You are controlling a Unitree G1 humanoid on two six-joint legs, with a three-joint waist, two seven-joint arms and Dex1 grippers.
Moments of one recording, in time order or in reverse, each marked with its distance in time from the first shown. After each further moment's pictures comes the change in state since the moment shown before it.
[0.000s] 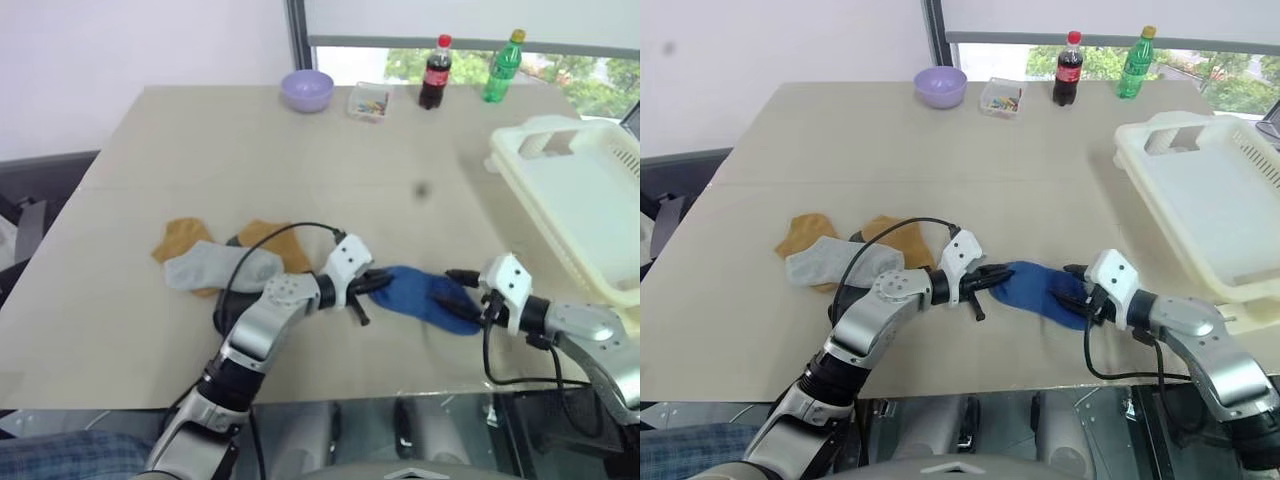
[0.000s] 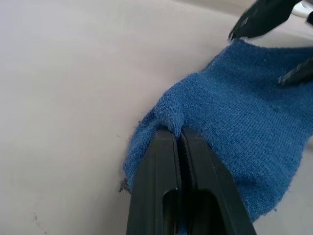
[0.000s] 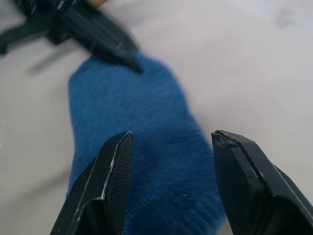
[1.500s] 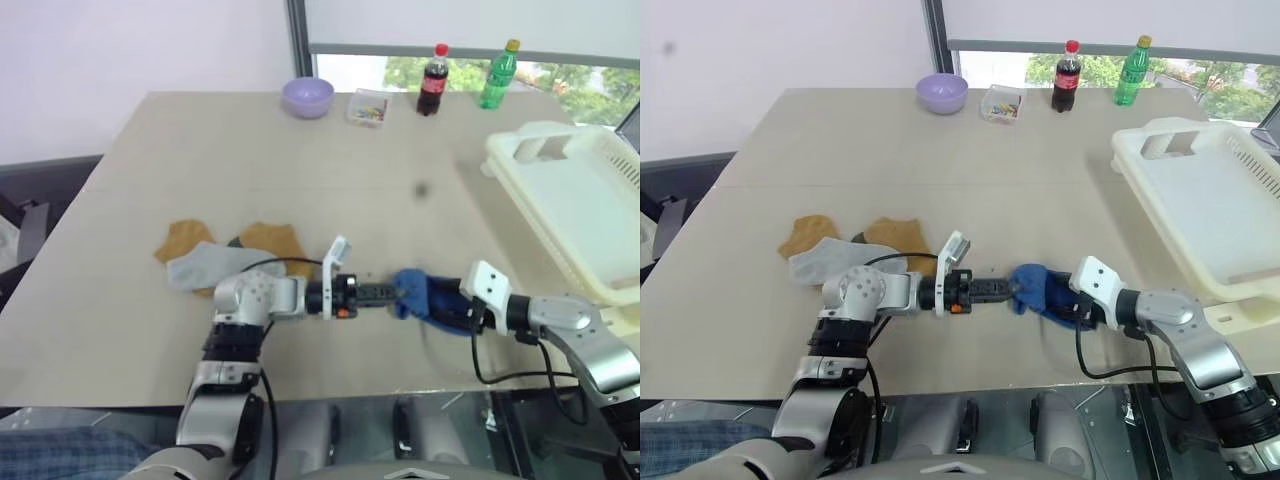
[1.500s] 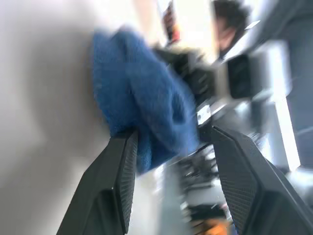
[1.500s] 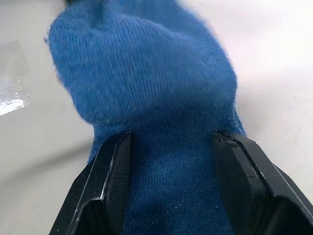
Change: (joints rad) left arm -0.196 -0.168 0.479 0.314 -0.614 0.947 -0.079; right arm -0.065 0.045 0.056 0.075 -0.149 0.024 0.115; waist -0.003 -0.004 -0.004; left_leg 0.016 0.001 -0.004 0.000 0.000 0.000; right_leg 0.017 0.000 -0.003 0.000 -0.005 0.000
